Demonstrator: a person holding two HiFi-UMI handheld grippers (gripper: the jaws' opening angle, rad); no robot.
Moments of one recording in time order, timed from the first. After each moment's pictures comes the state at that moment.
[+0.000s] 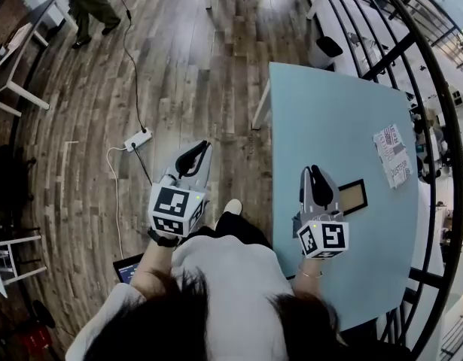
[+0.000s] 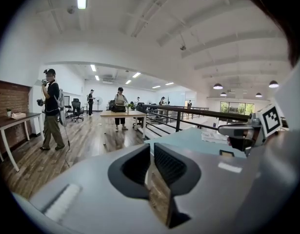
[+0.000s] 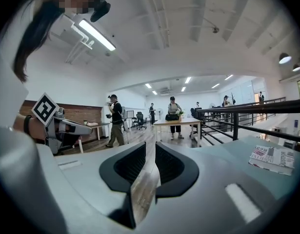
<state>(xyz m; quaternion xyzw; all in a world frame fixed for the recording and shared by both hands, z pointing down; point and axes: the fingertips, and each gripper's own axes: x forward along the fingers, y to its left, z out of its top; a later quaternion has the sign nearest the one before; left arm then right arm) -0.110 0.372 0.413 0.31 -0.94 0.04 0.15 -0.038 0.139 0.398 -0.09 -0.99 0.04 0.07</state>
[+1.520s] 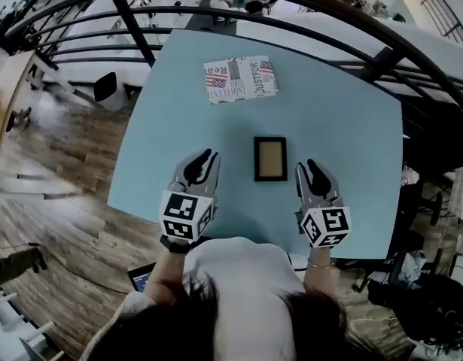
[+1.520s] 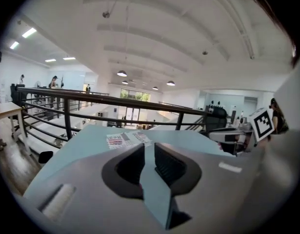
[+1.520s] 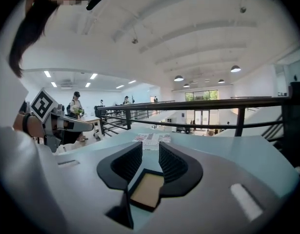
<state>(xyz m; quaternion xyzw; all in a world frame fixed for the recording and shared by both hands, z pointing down) -0.113 -0.091 0.438 0.82 -0.54 0.11 0.16 0.106 -0.103 0.426 0.49 -0.86 0.11 0.10</state>
